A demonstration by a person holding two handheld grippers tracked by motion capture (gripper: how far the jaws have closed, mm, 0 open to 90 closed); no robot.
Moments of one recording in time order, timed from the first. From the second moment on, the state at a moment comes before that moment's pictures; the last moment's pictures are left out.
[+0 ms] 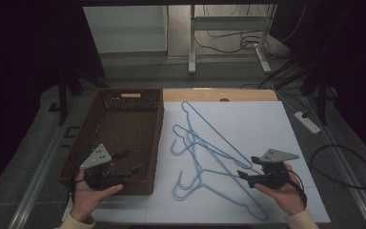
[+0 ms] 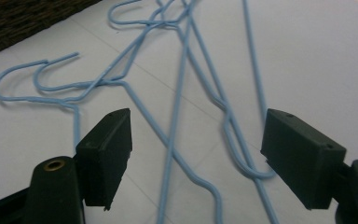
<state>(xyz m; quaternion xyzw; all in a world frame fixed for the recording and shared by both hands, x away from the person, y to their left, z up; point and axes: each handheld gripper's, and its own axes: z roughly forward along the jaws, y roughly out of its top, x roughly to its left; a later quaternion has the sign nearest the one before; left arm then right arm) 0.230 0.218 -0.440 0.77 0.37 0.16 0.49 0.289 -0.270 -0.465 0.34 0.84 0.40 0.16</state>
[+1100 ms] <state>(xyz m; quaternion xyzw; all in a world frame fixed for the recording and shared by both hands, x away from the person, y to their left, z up) 0.230 0.218 -0.440 0.77 0.37 0.16 0.49 0.300 -0.143 -0.488 0.23 0.96 0.19 0.04</state>
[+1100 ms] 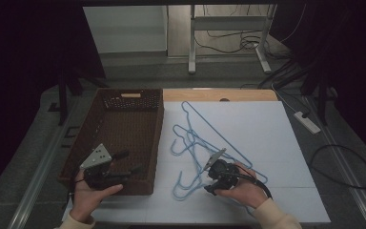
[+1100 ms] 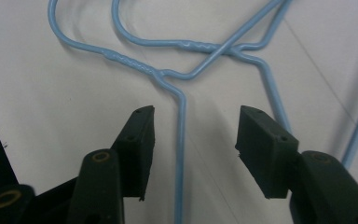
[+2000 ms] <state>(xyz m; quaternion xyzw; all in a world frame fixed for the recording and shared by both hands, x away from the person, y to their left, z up) 0.229 0.219 -0.438 0.77 0.37 0.16 0.49 0.304 -0.139 -0.484 0.24 0.96 0.15 0.03</state>
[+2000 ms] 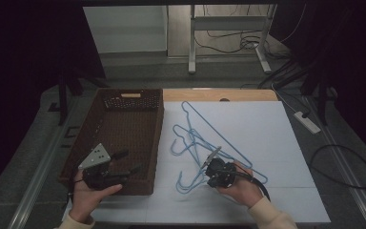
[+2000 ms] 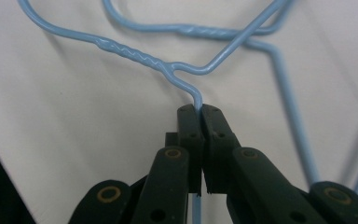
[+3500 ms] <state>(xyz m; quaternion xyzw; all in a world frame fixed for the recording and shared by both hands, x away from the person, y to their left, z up) 0.275 0.107 -0.409 0.83 0.26 0.13 0.47 0.303 -0.234 -0.396 0.24 0.89 0.38 -0.08</state>
